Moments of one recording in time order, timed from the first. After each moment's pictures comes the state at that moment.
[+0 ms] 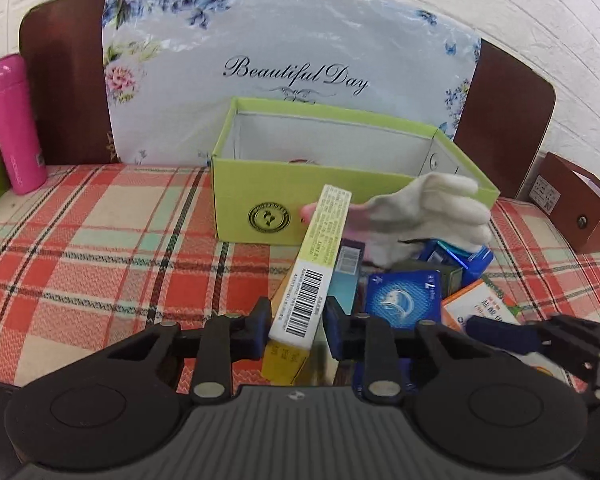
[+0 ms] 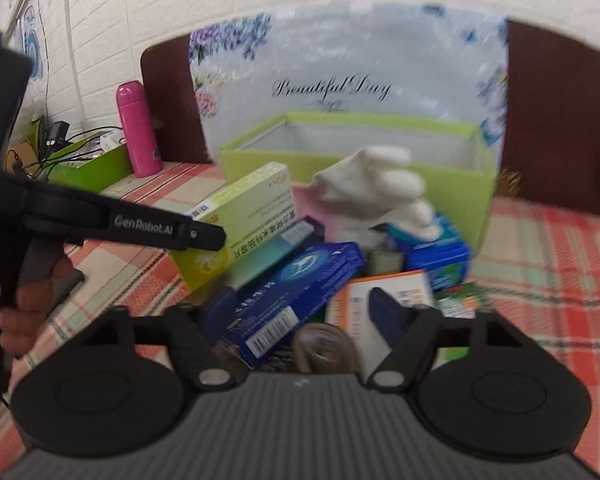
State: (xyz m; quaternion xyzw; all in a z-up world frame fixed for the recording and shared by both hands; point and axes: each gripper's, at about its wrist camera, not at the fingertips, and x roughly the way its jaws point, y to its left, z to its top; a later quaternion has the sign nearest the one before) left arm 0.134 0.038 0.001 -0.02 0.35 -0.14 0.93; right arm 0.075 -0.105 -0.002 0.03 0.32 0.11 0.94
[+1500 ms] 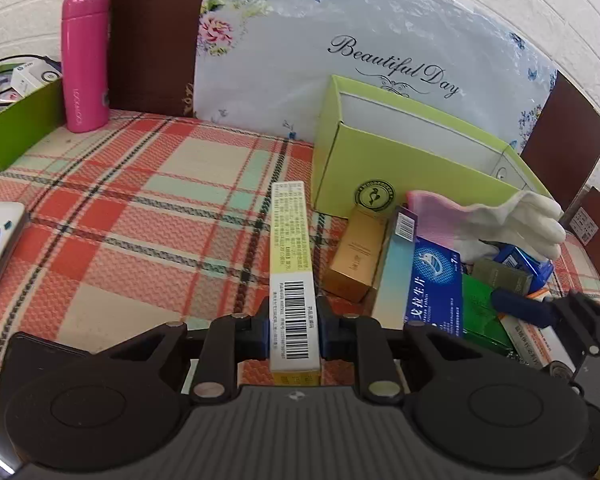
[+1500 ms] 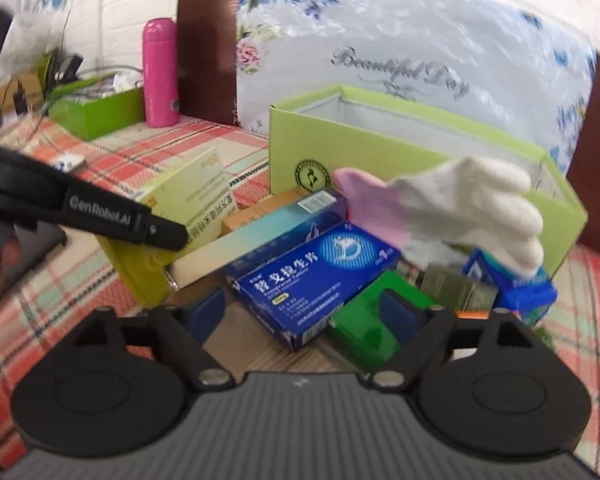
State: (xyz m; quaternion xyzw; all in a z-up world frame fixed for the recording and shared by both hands) left arm 0.137 0.107 -0.022 -0.09 0.36 -0.08 0.92; right arm 0.104 -0.037 -0.037 -0.11 0.31 0.11 0.94
